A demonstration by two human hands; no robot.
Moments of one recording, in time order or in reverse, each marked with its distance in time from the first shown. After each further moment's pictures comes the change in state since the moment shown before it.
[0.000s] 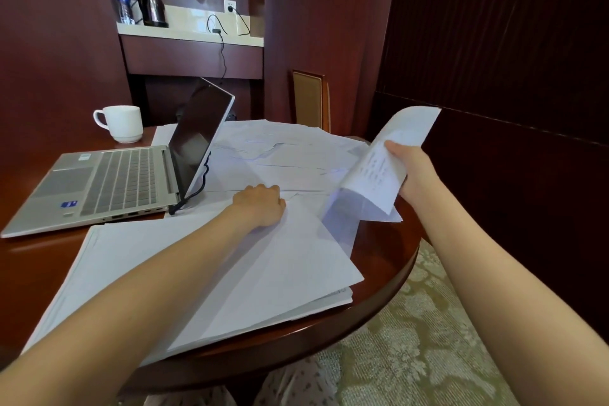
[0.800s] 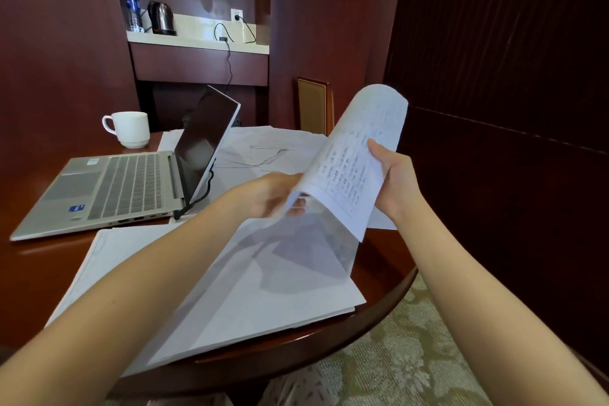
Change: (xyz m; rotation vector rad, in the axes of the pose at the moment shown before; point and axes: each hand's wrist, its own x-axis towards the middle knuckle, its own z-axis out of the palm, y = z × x) left_hand -0.012 0.016 -0.040 -1.417 -0.394 -0.038; right_hand -0.029 0.009 0.024 0.244 -0.471 0.024
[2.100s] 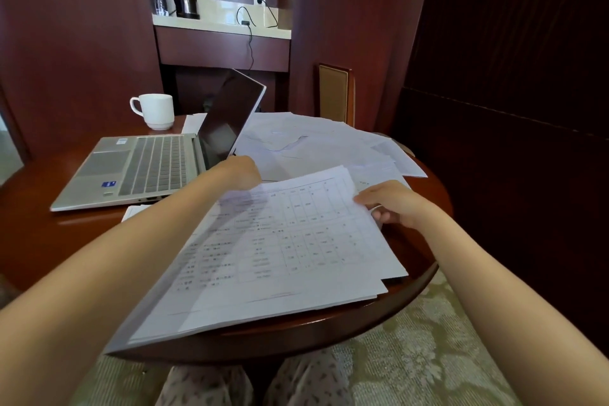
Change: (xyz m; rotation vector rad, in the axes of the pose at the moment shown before) left_hand -0.001 -0.012 -0.082 1.212 0.488 -0.125; right_hand 0.005 0.032 -0.014 -1.020 0.074 0.366
